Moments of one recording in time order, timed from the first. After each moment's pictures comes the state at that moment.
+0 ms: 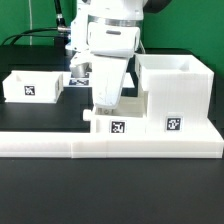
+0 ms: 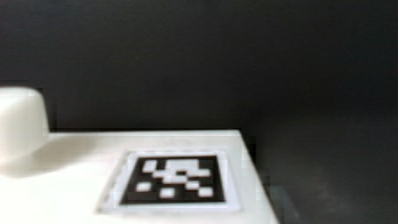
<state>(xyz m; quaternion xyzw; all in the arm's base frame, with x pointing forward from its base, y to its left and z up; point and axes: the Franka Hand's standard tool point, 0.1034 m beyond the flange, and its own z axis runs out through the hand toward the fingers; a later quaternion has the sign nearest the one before) 0.535 0.001 0.011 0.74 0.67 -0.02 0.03</state>
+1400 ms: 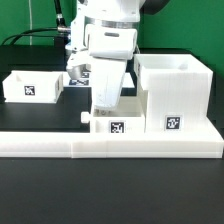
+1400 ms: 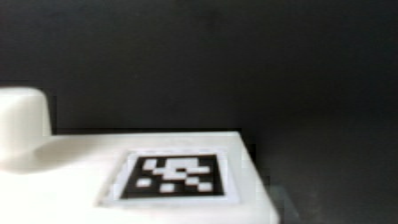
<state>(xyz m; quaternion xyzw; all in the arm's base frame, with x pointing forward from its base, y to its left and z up) 0.535 -0.004 0.009 0.72 0.69 -0.02 0.03</state>
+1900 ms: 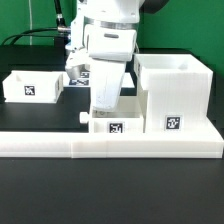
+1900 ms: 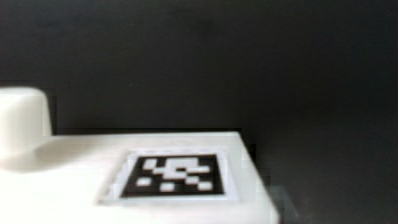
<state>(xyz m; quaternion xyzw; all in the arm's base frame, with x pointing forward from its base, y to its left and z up) 0.533 -0.007 0.009 0.73 0.69 -0.03 0.03</state>
